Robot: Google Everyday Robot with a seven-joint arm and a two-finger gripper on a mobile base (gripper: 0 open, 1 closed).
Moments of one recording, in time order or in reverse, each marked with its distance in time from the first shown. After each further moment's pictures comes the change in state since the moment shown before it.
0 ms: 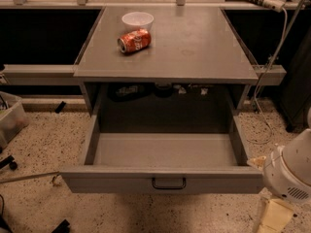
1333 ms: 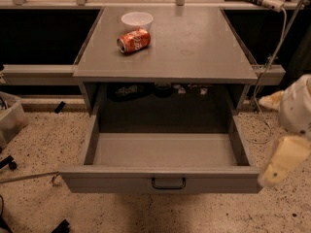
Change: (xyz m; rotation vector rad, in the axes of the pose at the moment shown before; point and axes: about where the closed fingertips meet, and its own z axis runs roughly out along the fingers) arm -0.058 -0.055 -0.129 0.224 -0.034 -0.045
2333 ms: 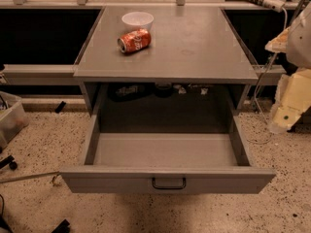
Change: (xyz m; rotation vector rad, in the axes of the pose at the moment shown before) arm -0.045 -0.051 -0.082 0.098 0.070 -0.073
